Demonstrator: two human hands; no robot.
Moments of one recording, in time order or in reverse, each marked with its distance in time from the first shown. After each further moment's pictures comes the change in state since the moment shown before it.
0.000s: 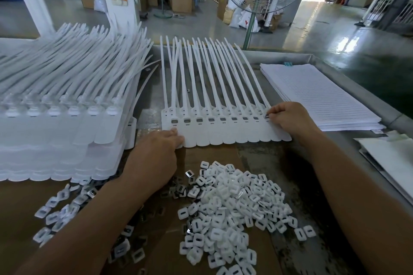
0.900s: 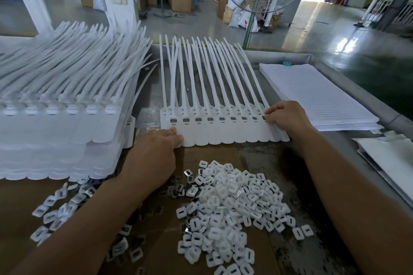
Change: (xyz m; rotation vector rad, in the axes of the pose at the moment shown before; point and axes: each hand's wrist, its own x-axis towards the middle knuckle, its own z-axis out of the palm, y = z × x) left_hand 0.003 -0.002 0.002 -0.018 0.027 0.016; right_hand 0.006 -0.004 0.000 0.078 0.011 0.088
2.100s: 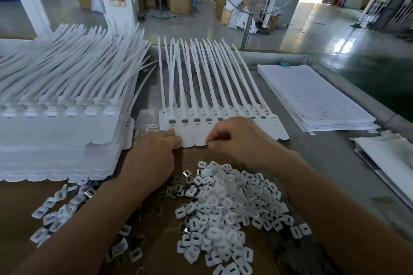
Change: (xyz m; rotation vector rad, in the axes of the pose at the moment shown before) left_hand -0.001 0.002 -0.003 0.041 -0.041 -0.017; right_hand -0.106 -0.068 0.026 -0.174 -0.448 -0.553
